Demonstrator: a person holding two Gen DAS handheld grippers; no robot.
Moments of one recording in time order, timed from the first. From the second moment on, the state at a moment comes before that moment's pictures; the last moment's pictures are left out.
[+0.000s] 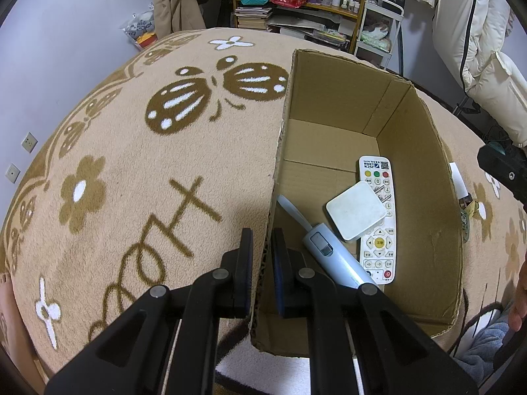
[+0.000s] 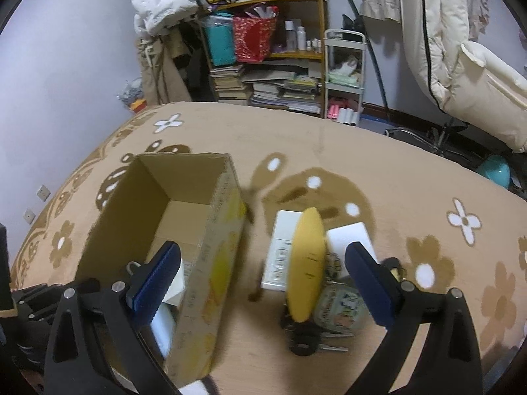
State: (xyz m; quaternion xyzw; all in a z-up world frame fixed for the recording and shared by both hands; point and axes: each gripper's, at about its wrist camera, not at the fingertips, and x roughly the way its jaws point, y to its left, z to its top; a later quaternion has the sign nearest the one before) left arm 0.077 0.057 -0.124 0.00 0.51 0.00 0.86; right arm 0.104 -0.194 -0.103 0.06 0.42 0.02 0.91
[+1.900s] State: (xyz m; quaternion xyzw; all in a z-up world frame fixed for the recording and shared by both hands) left arm 0.075 0.061 -0.126 0.00 0.52 0.00 0.85; right arm 0.118 -0.195 -0.226 0.06 0.66 -0.05 0.75
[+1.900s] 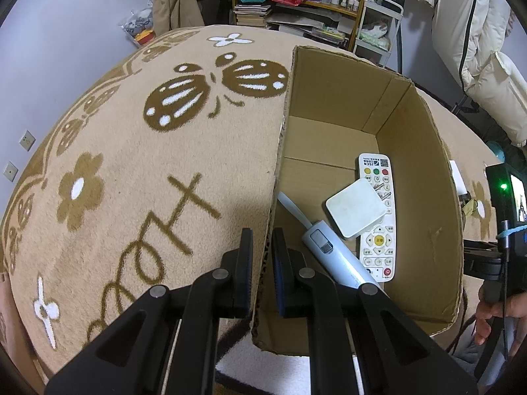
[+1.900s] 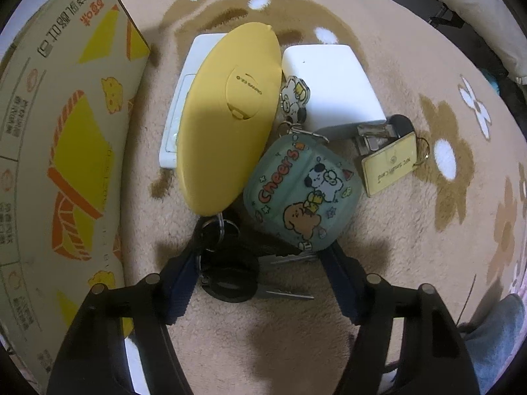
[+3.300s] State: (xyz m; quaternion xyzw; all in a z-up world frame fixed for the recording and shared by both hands) left arm 0.076 0.063 -0.124 -0.01 0.52 -0.01 0.85; right arm 0.099 -0.236 -0.119 0.19 0.55 0.04 0.81
